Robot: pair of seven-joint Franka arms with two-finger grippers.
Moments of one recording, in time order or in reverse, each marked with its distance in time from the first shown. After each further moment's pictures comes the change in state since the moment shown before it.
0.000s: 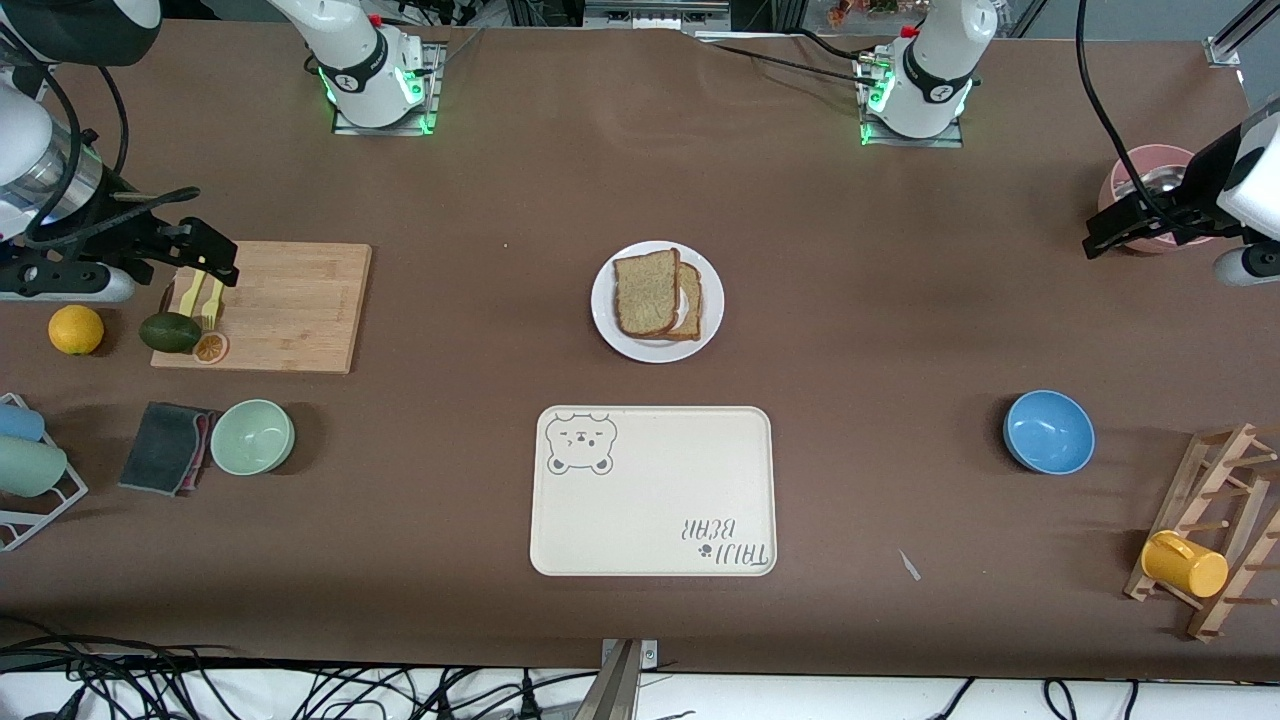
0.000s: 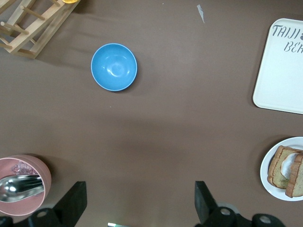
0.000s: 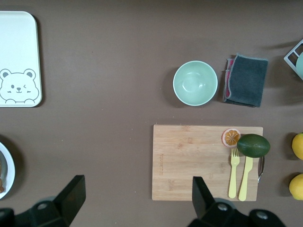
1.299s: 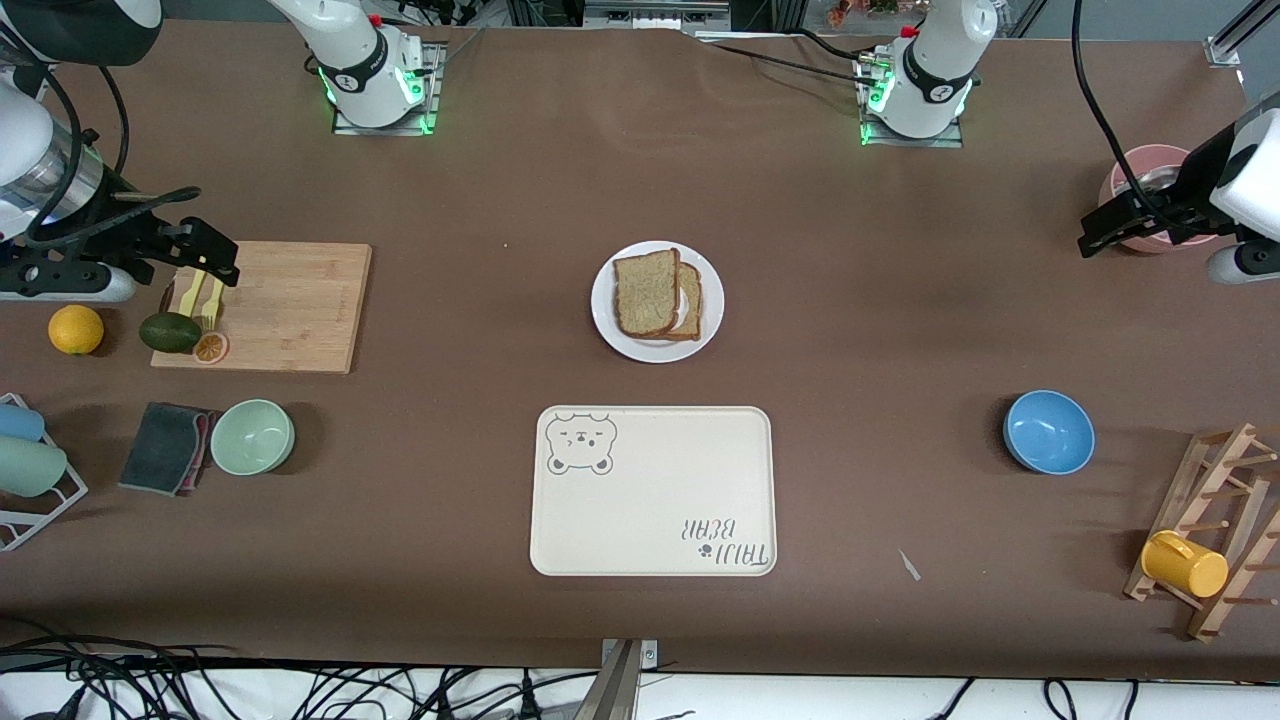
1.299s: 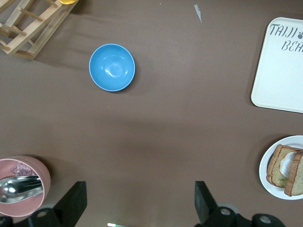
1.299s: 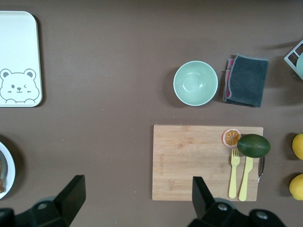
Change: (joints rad) left arm 0.003 0.000 -0.009 0.001 0.000 0.000 0.000; right arm 0.000 0.000 0.001 0.000 0.000 0.000 0.000
